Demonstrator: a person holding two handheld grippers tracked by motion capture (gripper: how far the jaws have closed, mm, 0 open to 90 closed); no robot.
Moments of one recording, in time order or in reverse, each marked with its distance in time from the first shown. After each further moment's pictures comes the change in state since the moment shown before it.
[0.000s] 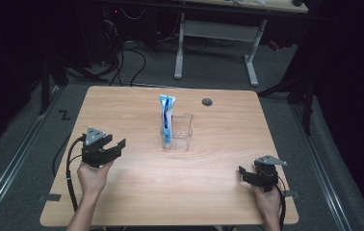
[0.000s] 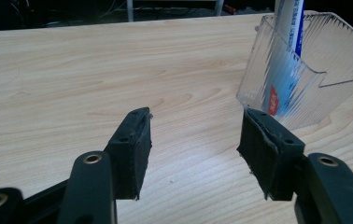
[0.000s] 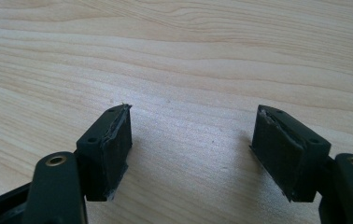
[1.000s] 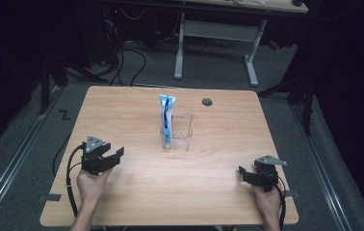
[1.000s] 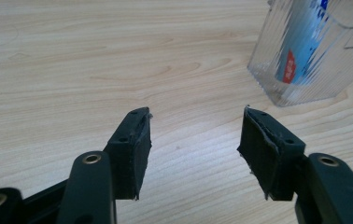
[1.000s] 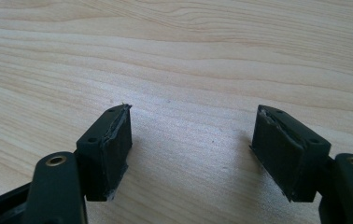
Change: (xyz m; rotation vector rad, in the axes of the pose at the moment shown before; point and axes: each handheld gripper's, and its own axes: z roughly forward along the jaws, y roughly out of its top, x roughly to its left) left arm 0.003 -0.026 0.004 0.056 0.019 -0.023; right arm 0.000 0.000 0.000 0.000 0.000 0.000
